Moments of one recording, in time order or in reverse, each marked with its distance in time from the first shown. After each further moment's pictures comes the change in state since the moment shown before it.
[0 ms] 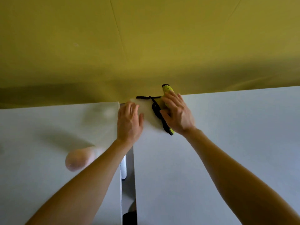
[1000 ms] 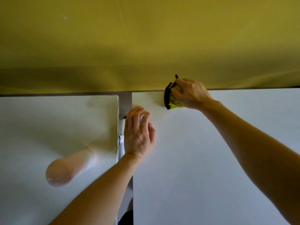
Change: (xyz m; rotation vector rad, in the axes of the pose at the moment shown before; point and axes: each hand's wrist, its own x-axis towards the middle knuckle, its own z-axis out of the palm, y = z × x) left_hand -0.034 0.018 0.046 0.003 0.154 0.005; right_hand 0.092 0.040 -0.006 -0.087 -0.373 0.223
